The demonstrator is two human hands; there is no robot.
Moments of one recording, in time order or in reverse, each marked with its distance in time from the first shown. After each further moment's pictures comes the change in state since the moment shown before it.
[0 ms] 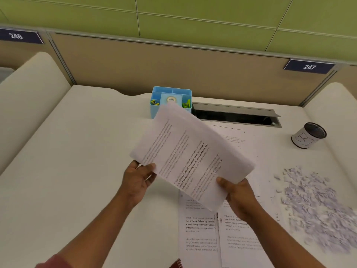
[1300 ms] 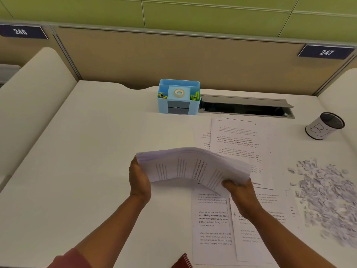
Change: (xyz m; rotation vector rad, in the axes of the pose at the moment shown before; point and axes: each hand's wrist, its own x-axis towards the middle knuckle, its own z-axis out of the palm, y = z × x) left_hand -0.005 -0.002 -0.007 0.170 0.399 0.225; right_hand 0.008 0.037 0.010 -0.294 0.046 -0.099
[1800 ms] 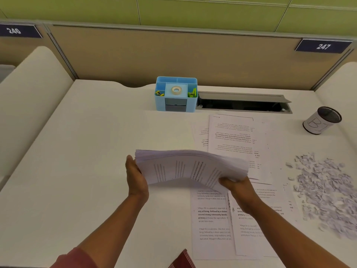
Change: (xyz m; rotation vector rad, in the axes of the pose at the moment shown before) left_hand -0.012 0.003 -0.003 -0.020 -0.078 0.003; right_hand 0.000 0.000 -0.009 -0.019 -0.102 0.040
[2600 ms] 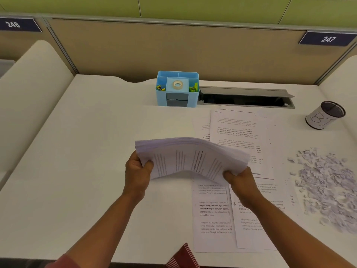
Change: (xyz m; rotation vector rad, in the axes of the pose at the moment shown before) left_hand 0.002 -0.001 -0.022 0.290 -0.200 0.190; right_hand -0.001 0.000 0.006 -0.108 0.084 -0.021
